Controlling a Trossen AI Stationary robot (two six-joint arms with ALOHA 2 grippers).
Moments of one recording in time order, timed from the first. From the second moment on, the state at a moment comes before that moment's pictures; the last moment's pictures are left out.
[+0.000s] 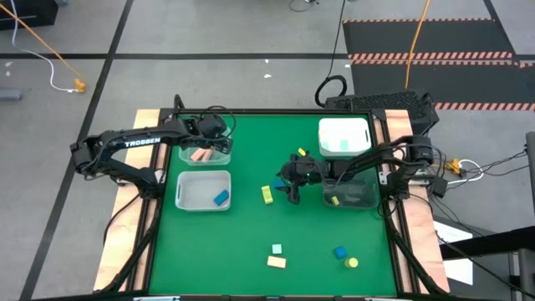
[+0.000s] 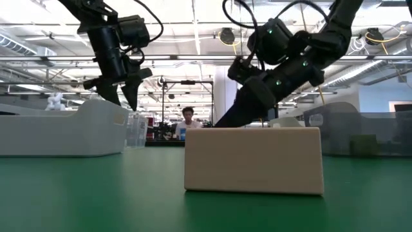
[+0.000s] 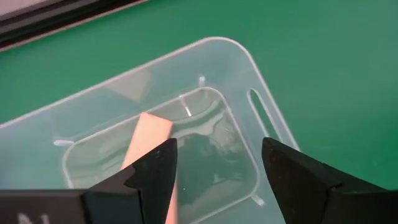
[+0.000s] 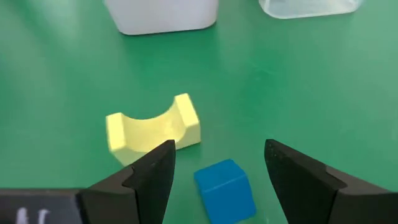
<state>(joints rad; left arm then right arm) 0.47 1.33 0.88 -0.67 -0.27 -0.66 -0.08 1.74 0.69 0.46 -0.03 0.04</state>
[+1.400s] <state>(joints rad) 0.27 1.33 0.88 -0.60 -0.17 -0.74 -0.12 1.65 0.69 0.47 -0.05 0.12</state>
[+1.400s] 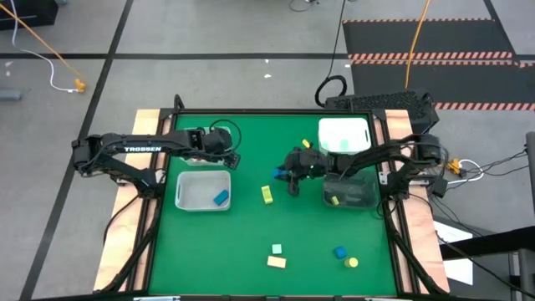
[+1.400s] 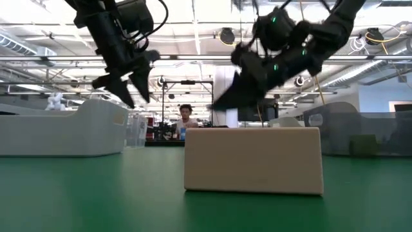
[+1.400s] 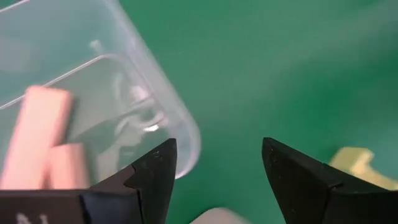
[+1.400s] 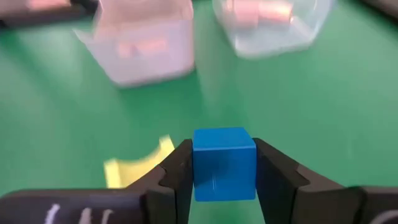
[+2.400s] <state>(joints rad) 0.14 1.33 0.88 0.21 0.12 -1.06 -0.07 1.40 0.69 0.60 0.00 -0.04</state>
